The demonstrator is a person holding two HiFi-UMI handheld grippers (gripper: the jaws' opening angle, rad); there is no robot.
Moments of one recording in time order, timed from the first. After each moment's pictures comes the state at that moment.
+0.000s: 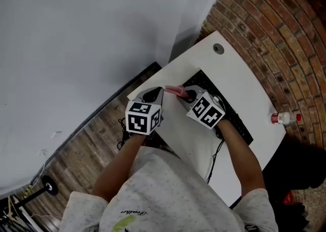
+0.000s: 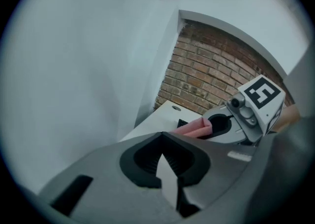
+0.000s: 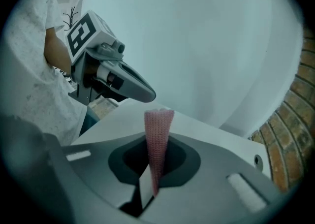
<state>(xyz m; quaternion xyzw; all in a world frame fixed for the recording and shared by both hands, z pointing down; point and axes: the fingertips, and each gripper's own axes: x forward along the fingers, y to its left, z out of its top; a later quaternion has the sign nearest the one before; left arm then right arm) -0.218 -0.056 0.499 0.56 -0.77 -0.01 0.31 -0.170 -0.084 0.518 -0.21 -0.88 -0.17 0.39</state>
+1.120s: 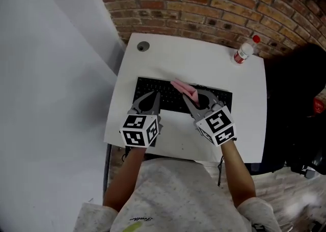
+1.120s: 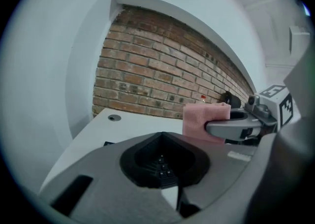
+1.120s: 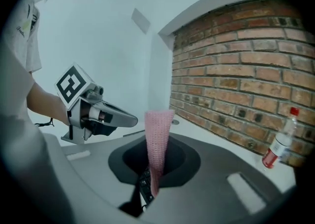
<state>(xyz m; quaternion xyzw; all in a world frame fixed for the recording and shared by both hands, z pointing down) -0.069 -0.190 0.433 0.77 -0.59 0.07 0.23 0.014 -0.195 0.408 0.24 -0.95 0.02 0.20</state>
